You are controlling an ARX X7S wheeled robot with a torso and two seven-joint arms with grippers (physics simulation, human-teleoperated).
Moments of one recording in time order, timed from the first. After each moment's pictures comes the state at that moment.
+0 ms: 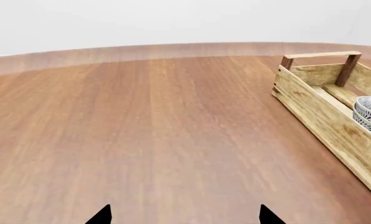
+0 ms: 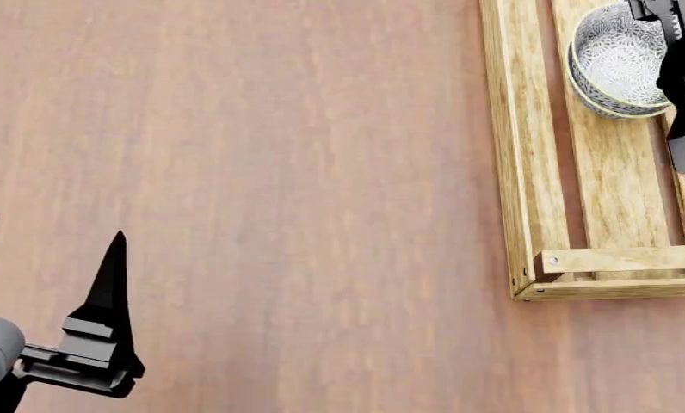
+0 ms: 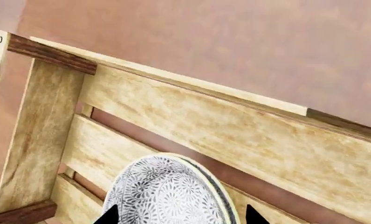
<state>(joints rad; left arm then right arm) -0.29 -0.45 0.22 0.74 -0.52 -0.60 -0.38 1.74 0.39 -1.98 1.31 3.10 0.11 0.48</state>
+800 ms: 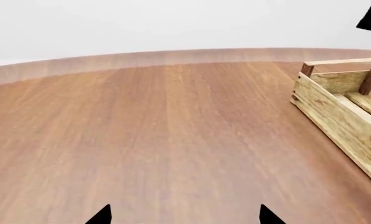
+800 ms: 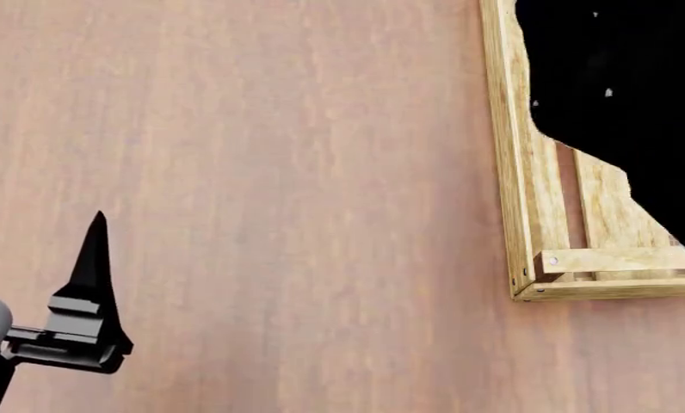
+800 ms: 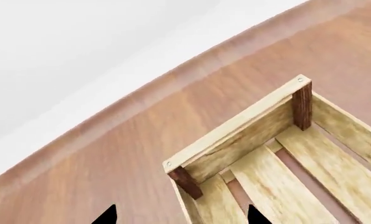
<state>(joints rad) -0.32 -0.44 0.22 0.72 -0.52 -0.60 -0.43 2.00 0.25 -2.48 0.83 2.94 -0.40 0.19</state>
